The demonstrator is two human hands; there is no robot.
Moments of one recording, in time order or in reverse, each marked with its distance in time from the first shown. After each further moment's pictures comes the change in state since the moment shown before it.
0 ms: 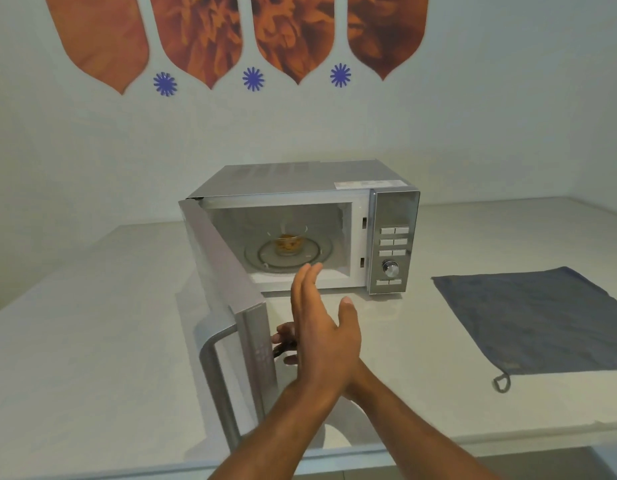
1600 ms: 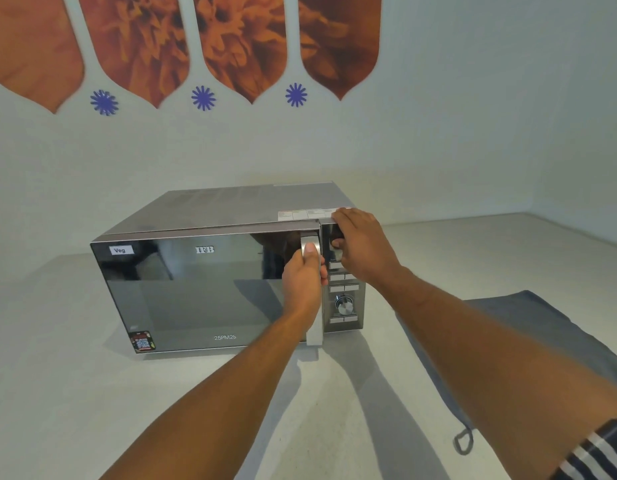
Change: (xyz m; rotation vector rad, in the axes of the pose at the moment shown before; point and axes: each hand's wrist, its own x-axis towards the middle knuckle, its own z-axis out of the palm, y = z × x) left_hand 0.161 -0.028 0.149 -0.317 -0.121 -0.170; right_hand 0.104 -0.178 -0.204 -1.617 0.490 -0.517
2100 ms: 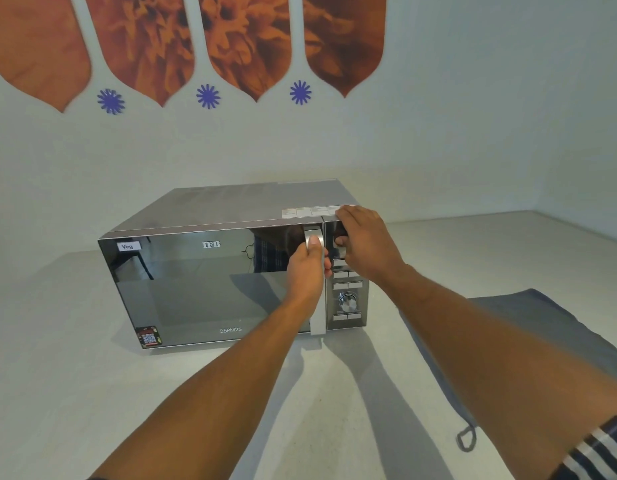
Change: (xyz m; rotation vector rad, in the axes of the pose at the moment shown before) left_hand 0.011 0.002 0.001 0.009 -0.066 -0.017; right_hand 0.000 0.000 -0.001 -0.008 -0.028 0.016
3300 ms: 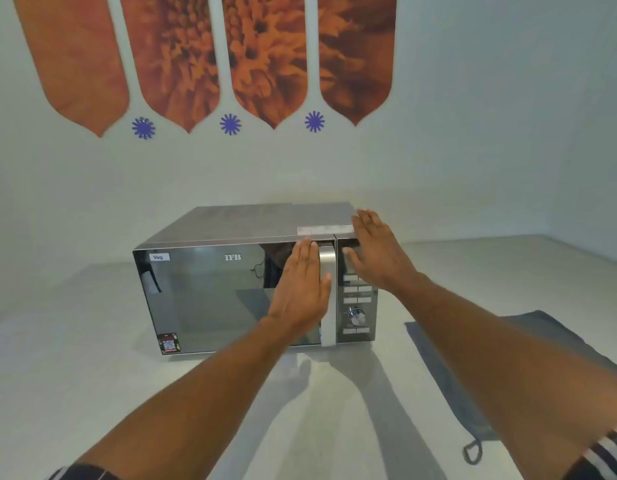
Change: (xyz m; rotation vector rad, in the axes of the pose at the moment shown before) left_hand -0.017 0.003 -0.053 1.120 -0.115 0.650; right_hand 0.001 -0.002 -0.013 -0.031 -0.074 0.052
